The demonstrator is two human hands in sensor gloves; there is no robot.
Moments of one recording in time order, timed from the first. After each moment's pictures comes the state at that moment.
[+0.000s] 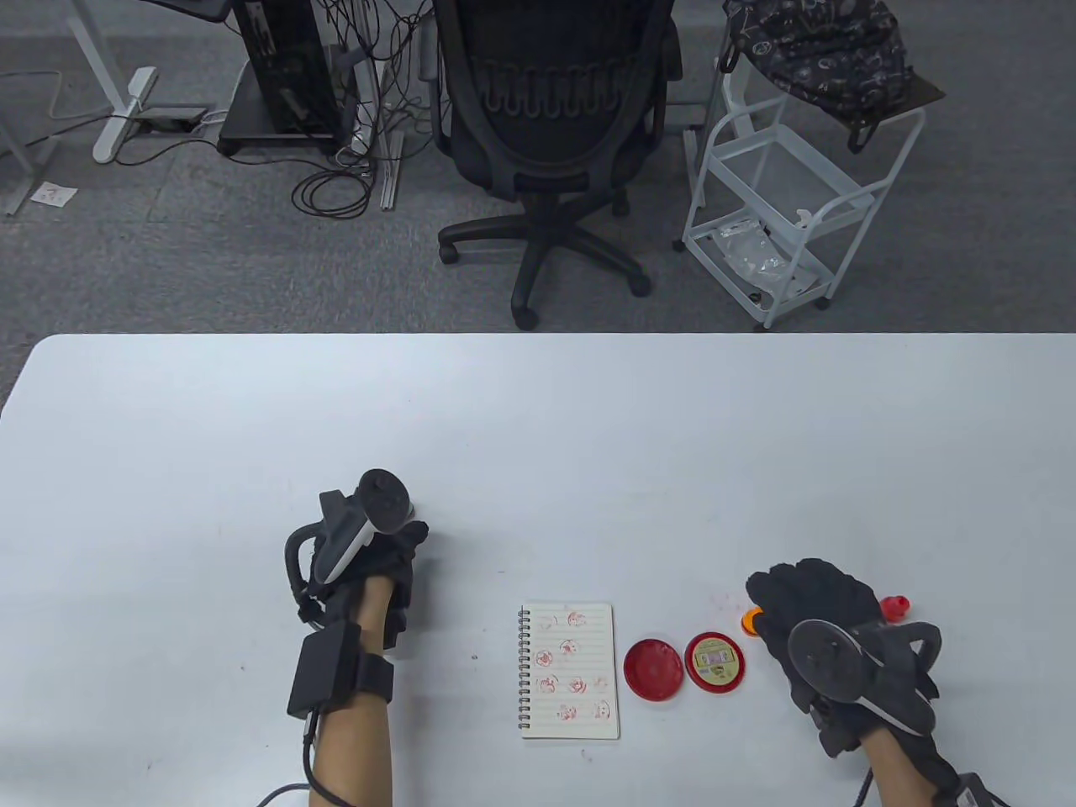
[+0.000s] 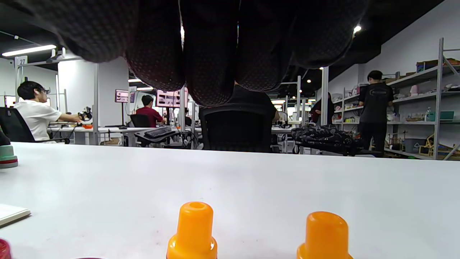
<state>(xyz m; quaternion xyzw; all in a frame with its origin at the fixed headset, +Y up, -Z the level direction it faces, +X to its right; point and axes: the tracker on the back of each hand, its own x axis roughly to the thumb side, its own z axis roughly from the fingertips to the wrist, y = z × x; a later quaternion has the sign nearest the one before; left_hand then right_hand) -0.225 -0.750 -0.365 -0.09 0.09 0.09 0.99 0.244 -0.687 -0.219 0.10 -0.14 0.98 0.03</state>
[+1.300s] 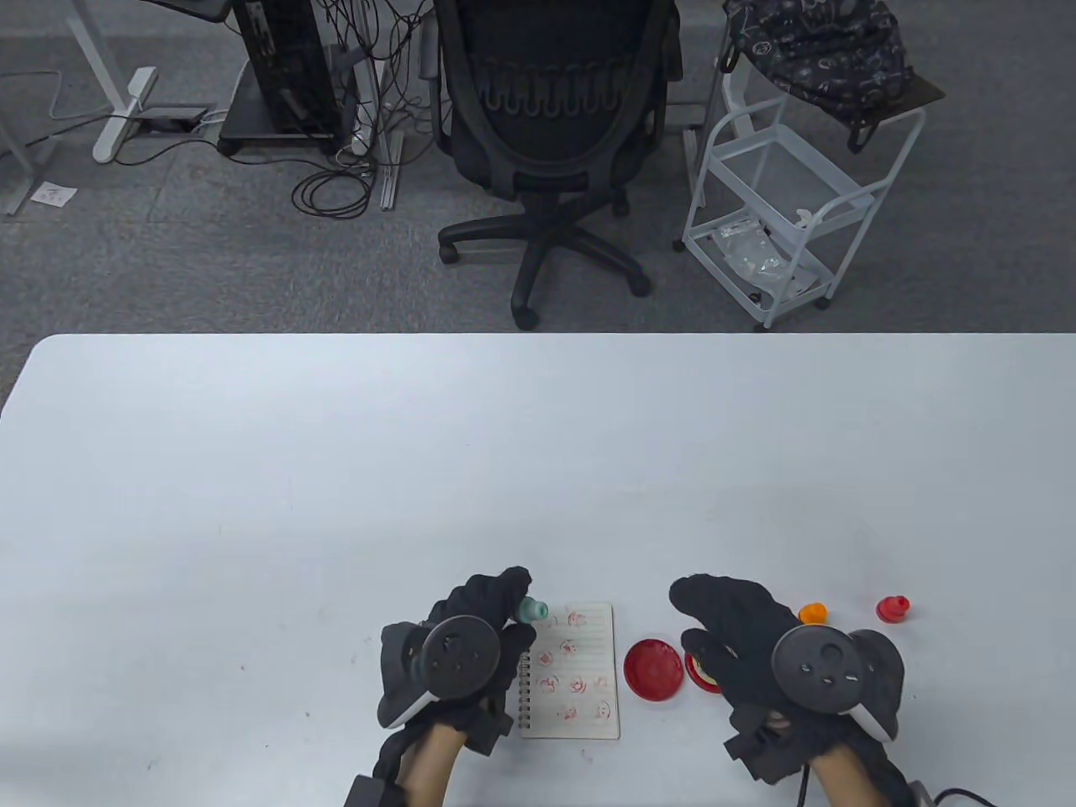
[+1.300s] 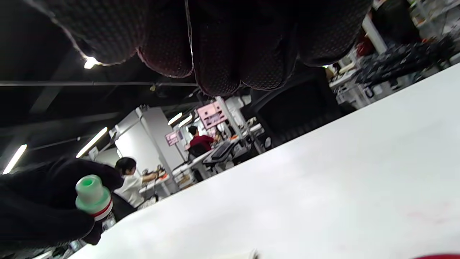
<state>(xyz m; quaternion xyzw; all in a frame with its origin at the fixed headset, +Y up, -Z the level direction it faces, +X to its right) -0.111 -0.697 -0.218 0.09 -0.19 0.23 0.95 0.183 -0.673 -0.207 0.17 -0.08 0.94 0.29</state>
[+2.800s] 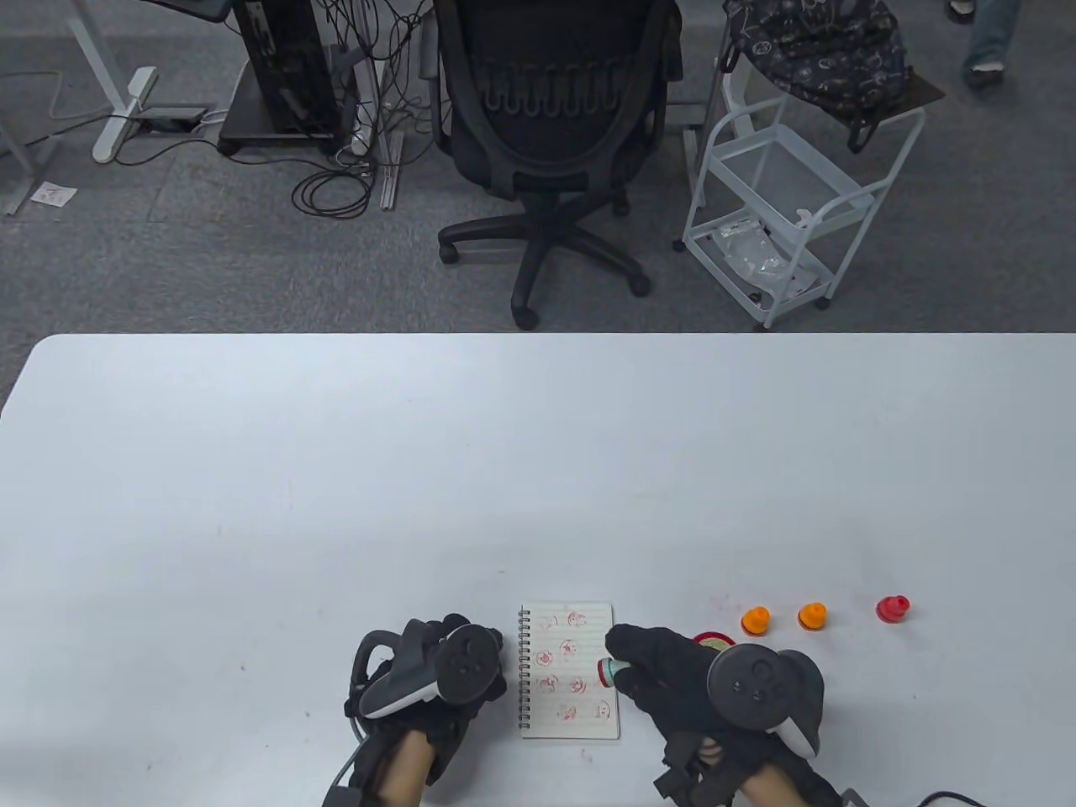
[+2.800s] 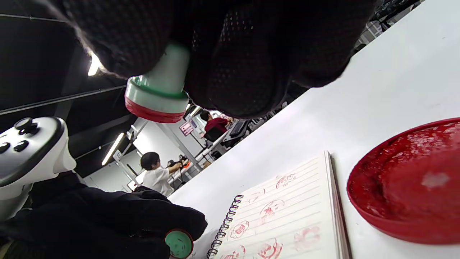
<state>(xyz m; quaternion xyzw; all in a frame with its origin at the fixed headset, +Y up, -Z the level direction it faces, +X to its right) -0.133 -0.748 -0.226 -0.13 -0.22 0.04 0.97 0.143 -0.717 -0.196 0.18 -0.04 0.90 0.38</state>
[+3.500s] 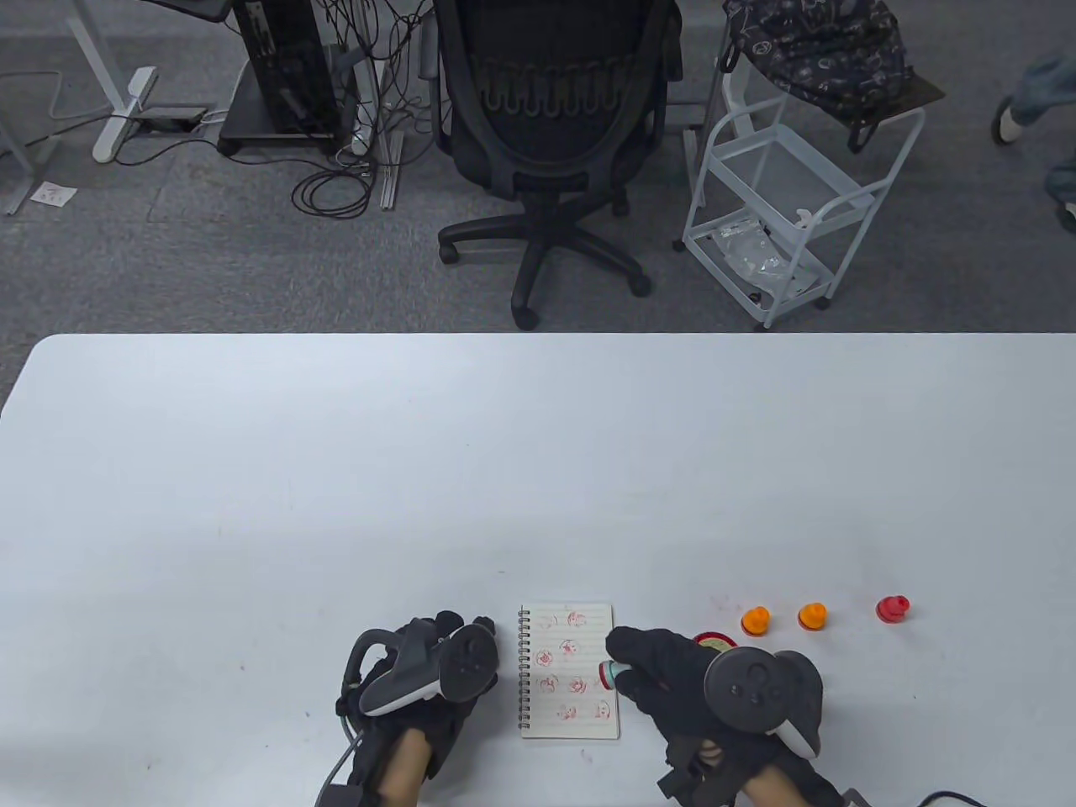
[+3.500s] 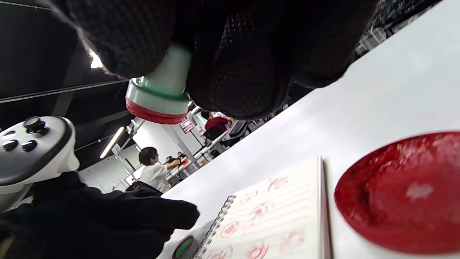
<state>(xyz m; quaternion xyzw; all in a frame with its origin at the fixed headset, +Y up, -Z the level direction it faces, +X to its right) -0.141 -0.750 -0.227 -0.12 -0.20 0.03 0.97 0.145 -0.713 -0.196 0.19 -0.05 0.92 0.35</state>
